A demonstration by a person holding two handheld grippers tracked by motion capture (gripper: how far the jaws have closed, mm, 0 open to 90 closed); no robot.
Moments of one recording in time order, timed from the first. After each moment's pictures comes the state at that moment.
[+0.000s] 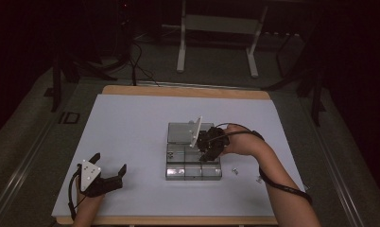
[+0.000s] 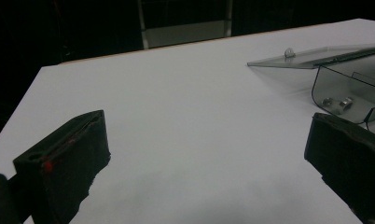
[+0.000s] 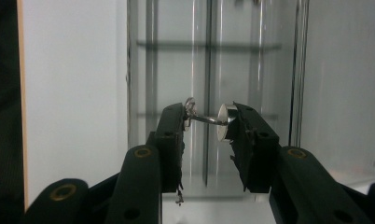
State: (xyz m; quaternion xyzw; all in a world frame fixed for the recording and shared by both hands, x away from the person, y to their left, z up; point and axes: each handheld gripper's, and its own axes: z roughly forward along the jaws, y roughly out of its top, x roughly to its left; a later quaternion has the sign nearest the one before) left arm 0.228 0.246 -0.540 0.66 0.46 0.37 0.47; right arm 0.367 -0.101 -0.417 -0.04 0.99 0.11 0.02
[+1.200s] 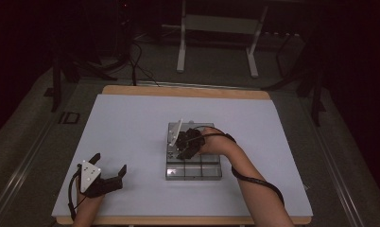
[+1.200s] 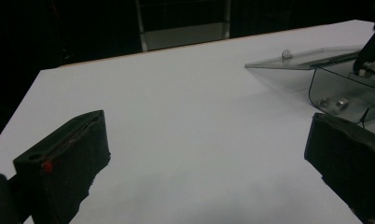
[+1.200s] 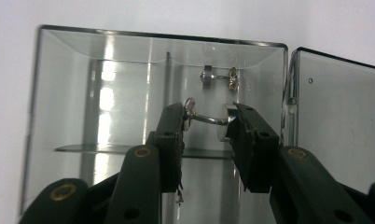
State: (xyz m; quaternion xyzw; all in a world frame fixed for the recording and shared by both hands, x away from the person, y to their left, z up) left arm 0.226 0.246 -0.541 0.66 0.45 0.37 0.48; right arm 0.397 -0.046 -0.475 -0.06 0.98 0.18 0.02
